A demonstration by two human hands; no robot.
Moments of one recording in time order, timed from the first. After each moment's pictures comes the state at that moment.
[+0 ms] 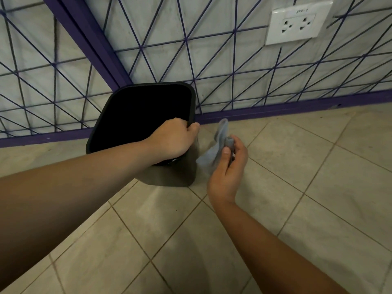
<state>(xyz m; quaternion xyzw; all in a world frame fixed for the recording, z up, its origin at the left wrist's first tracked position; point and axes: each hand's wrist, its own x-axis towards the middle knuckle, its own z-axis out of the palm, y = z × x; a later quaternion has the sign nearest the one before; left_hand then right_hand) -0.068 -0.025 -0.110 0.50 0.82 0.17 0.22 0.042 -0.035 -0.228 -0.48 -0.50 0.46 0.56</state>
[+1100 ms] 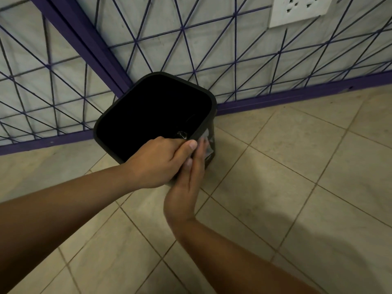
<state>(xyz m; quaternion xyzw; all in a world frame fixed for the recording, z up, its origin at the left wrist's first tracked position) -0.098 -0.075 -0.117 0.67 0.70 0.12 0.21 -0.032 -0.106 -0.206 -0.40 -0.42 0.59 0.56</state>
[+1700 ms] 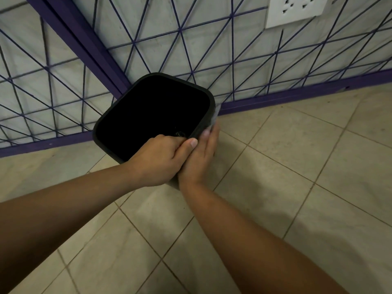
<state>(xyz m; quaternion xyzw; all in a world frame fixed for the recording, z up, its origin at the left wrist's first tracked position) -0.094 -0.069 -0.119 0.67 0.70 0.13 0.20 -0.046 -0.037 -0.222 -0.43 -0.30 0.60 0.60</state>
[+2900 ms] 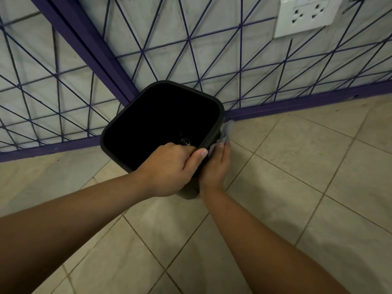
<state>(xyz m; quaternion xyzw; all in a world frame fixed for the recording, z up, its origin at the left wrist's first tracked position) -0.092 -0.067 -0.116 0.67 0.70 0.12 0.20 -0.031 -0.018 -0.245 -0.45 -0.29 0.62 0.57</state>
